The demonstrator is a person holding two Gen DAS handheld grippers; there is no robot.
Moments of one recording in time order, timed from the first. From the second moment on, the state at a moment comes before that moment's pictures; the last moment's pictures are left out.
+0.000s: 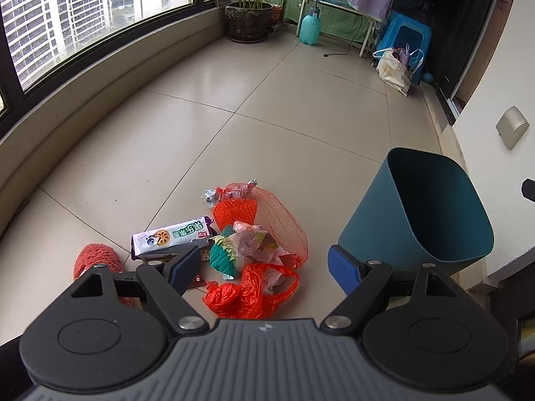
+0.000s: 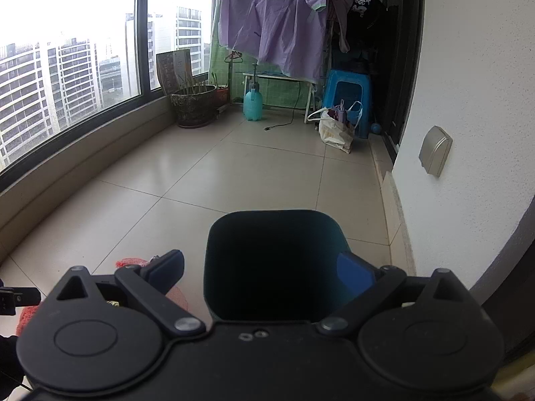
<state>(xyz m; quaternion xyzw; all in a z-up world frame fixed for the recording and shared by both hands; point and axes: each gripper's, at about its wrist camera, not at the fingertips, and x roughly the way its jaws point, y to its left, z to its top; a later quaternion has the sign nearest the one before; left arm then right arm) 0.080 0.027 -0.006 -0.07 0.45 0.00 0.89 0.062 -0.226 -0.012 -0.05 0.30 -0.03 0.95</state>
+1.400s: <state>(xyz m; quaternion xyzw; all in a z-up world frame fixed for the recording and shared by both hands) 0.193 0.010 -0.330 0.07 0.69 0.01 0.72 0.209 -0.326 -0.152 0.02 0.53 -0.05 0.85</state>
